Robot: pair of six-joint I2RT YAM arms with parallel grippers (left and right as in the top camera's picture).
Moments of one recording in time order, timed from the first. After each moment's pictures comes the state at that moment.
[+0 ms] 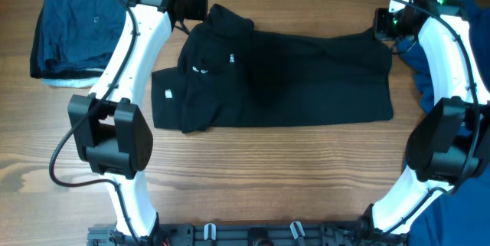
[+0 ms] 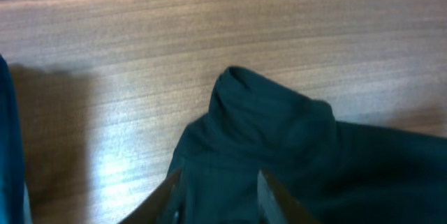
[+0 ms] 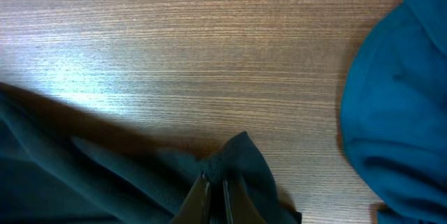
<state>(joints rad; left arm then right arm) -0.21 2.07 1.90 -0.76 0.03 -0.08 -0.16 1.98 1.70 -0.82 -0.12 -0.11</state>
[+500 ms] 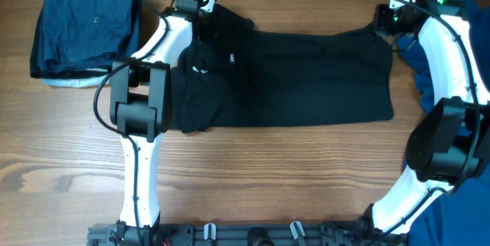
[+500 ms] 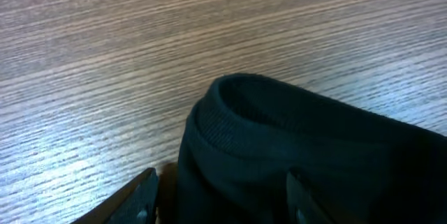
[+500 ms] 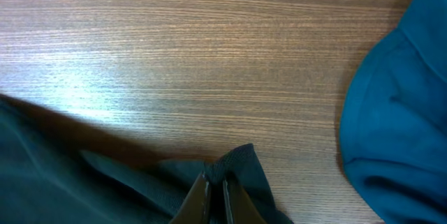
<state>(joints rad) -0.21 2.45 1.90 -0.36 0.12 0.02 -0.16 1.98 1.70 -0.77 -0.14 -0.11</state>
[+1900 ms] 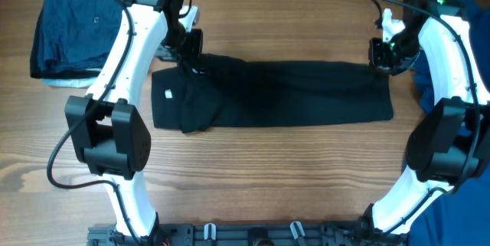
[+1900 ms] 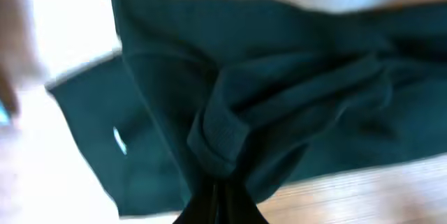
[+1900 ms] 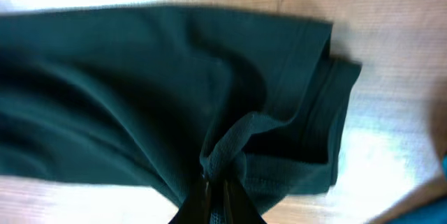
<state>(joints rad) -0.19 2.06 1.90 -1.32 0.13 -0.10 -0.16 1.98 1.70 -1.27 -0.15 -0.11</state>
